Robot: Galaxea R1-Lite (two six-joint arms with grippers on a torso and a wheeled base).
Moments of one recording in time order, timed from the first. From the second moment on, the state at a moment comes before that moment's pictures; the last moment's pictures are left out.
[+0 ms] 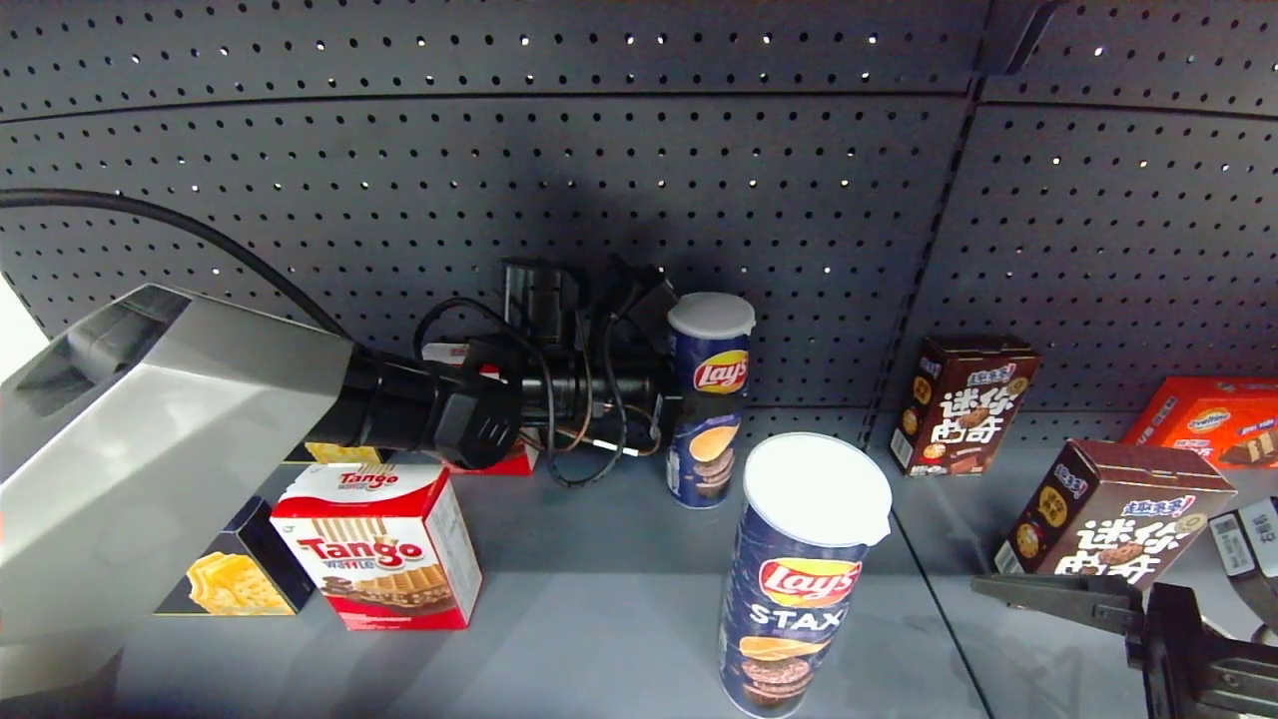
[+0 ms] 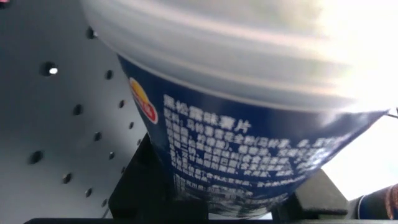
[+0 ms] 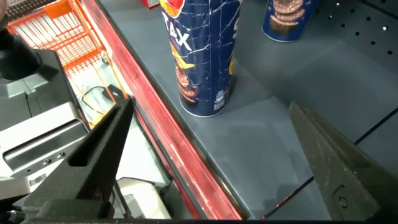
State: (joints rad) left arm -0.46 2.22 -1.50 -0.46 -0.78 0.17; right arm 0.62 1.08 -0.32 -0.48 0.33 -0.12
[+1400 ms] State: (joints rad) left arm -0.33 1.78 -1.12 -0.46 -0.77 0.17; right arm 0.62 1.13 -0.32 -0.48 0.31 -0.12
